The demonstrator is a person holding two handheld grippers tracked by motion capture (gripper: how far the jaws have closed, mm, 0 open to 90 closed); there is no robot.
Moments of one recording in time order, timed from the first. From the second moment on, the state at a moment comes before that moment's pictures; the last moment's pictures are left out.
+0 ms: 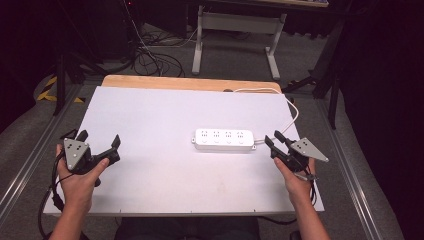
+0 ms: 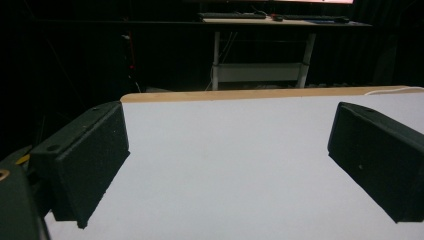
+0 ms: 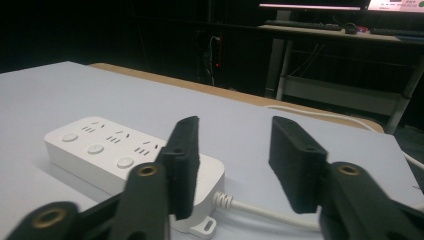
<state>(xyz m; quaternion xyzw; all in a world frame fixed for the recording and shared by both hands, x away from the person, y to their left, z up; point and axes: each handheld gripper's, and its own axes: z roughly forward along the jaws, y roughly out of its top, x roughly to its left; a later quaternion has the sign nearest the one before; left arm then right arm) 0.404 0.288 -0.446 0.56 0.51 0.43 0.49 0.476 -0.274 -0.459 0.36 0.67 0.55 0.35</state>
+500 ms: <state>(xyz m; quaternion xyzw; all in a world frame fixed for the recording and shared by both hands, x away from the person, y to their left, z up) 0.406 0.286 -0.446 0.57 0.51 0.43 0.49 0.471 -0.277 -0.455 0.37 0.67 0.55 0.34</state>
